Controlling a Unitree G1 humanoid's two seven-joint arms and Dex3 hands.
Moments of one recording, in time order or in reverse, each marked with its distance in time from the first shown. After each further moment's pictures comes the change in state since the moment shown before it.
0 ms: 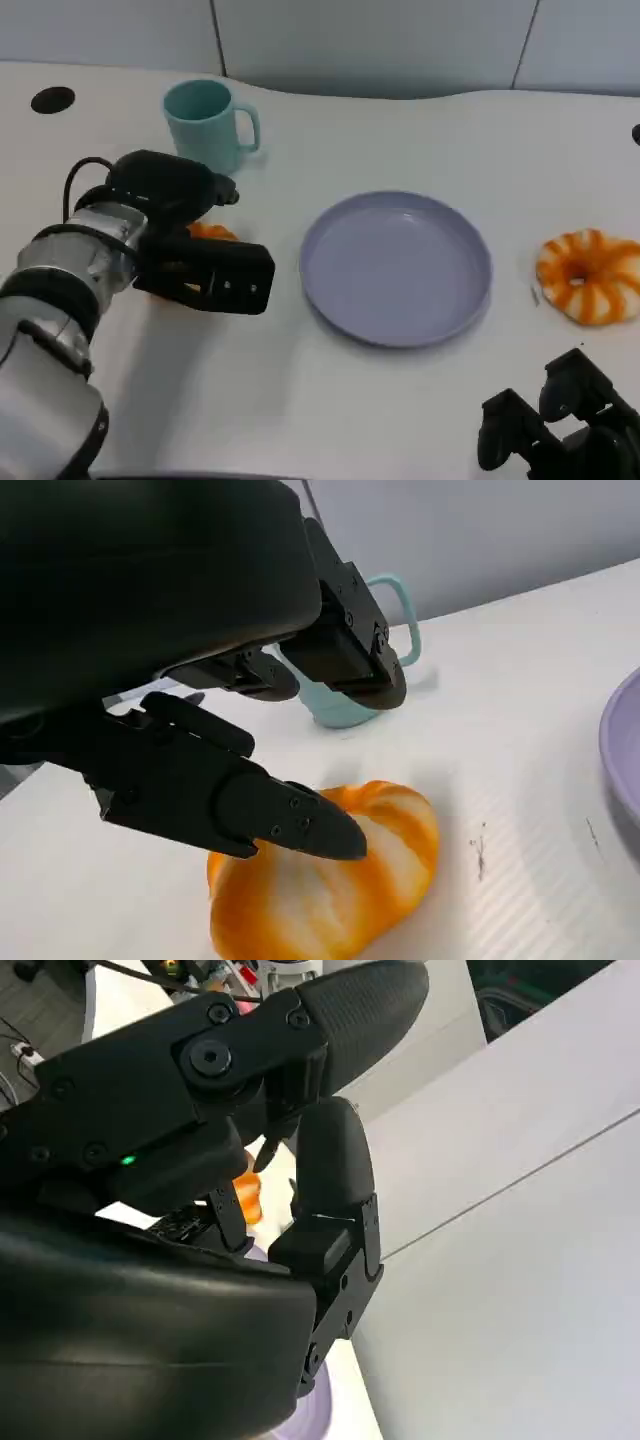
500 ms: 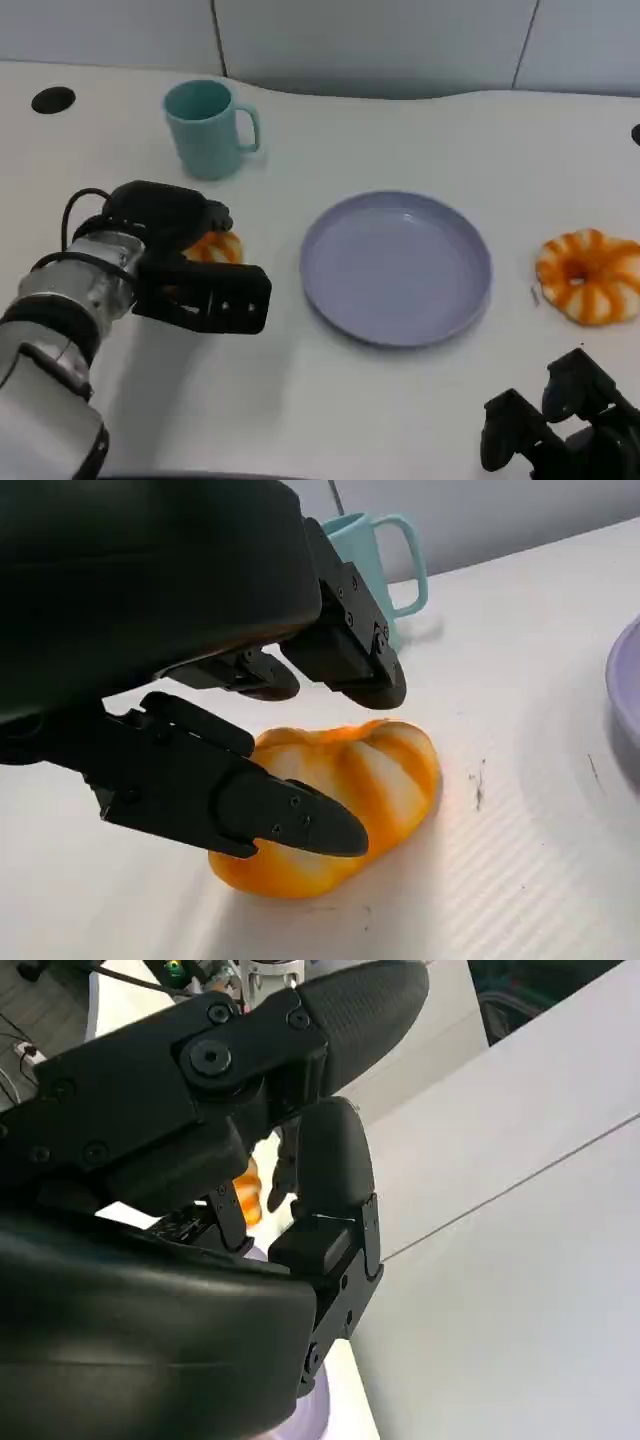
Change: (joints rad) left arm 0.060 -0.008 0.025 0.000 -0.018 0.015 -0.001; right arm 0.000 -0.010 -0.005 0.000 0.005 0.000 0.008
